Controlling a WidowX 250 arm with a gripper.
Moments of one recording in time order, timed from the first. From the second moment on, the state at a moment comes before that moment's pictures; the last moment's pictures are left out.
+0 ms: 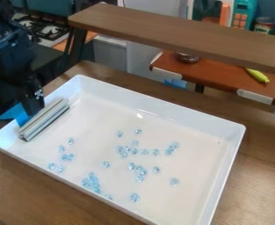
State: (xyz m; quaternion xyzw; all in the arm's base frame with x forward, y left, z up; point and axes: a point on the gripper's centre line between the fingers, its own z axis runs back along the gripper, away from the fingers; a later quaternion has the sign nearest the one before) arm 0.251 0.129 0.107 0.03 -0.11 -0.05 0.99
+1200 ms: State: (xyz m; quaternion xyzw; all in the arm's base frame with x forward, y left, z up) arm 0.313 0.164 0.063 -0.01 -0.11 -0.05 0.99
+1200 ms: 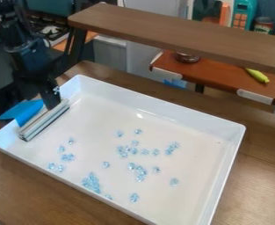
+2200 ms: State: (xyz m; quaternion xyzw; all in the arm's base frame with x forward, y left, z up) arm 0.339 0.202 0.021 0.02 -0.10 0.01 0.99
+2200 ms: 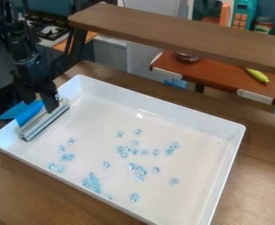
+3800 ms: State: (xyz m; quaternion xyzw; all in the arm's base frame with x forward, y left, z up) arm 0.337 0.187 -0.003 0.04 -0.08 0.03 1.00
